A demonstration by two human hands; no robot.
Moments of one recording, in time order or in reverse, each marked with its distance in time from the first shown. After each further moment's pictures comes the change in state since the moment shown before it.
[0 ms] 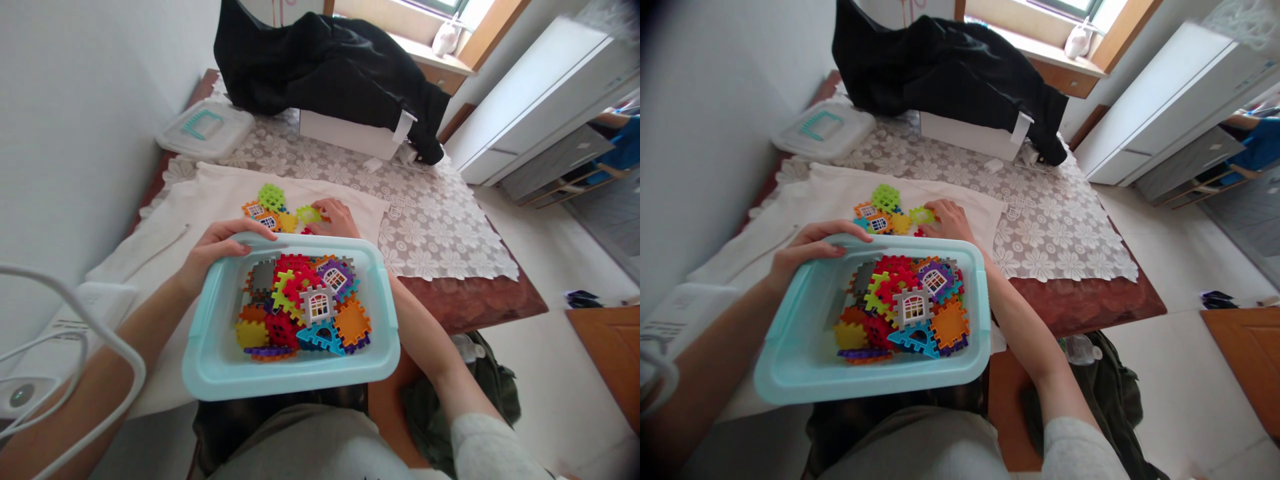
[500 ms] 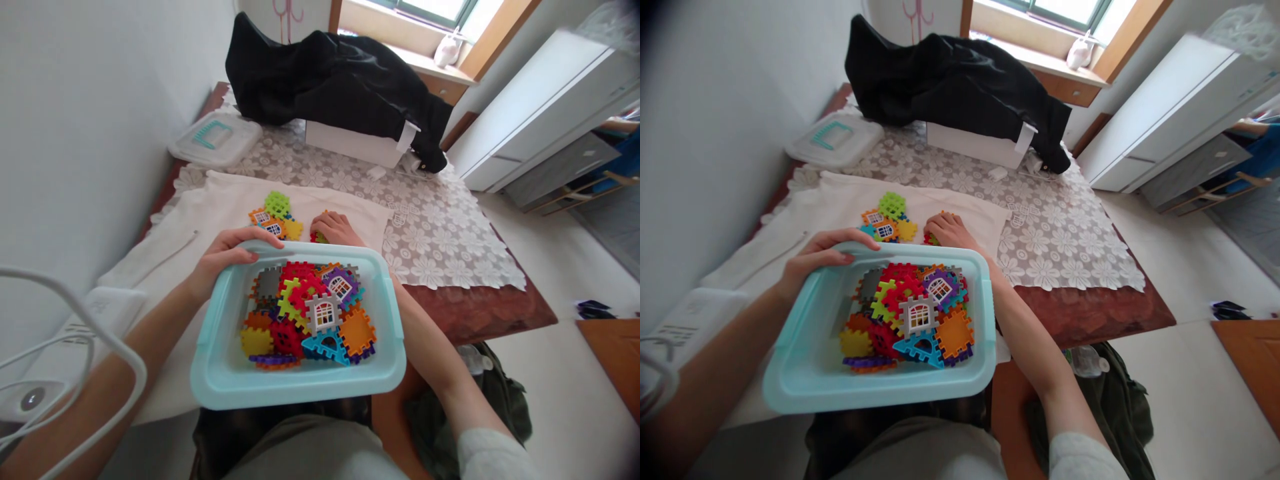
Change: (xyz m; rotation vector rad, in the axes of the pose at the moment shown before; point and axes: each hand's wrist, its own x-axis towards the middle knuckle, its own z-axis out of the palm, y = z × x) left_hand 0.005 -0.012 -0.007 -0.044 -0.042 0.030; right_hand -0.003 0.008 -0.006 -0.067 -0.301 -0.262
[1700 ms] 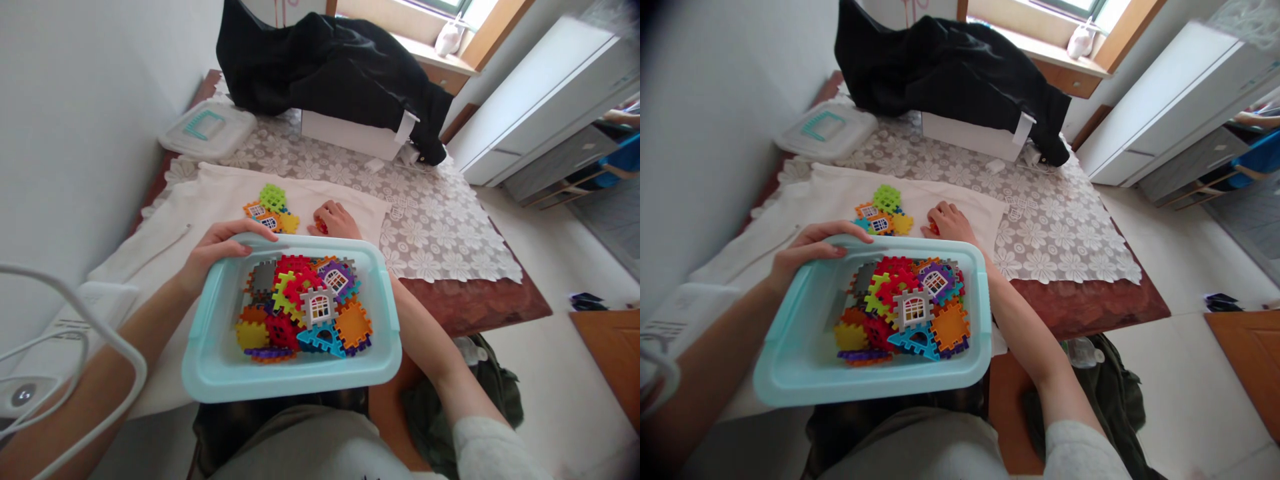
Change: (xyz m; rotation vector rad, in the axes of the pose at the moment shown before) left_hand -0.005 0.012 0.007 0.055 0.032 -0.023; right_hand 0.009 -0.007 0.006 -0.133 0.108 0.269
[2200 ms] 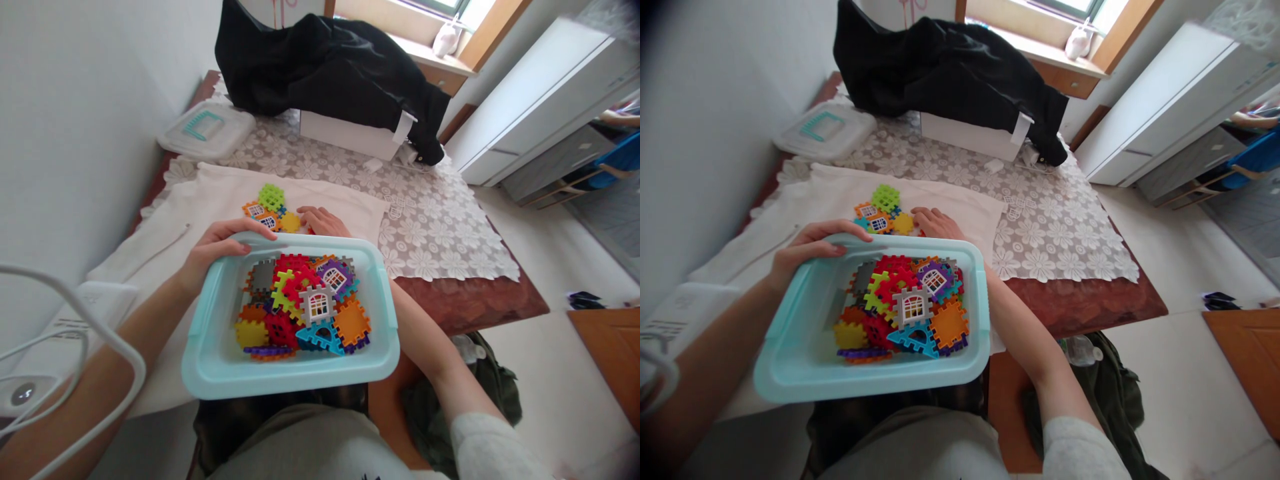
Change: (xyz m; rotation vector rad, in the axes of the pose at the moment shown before) left_hand 0.003 -0.003 -0.003 0.004 -0.011 0.015; right_hand 0.001 -0.016 -0.002 0.067 -0.115 -0.208
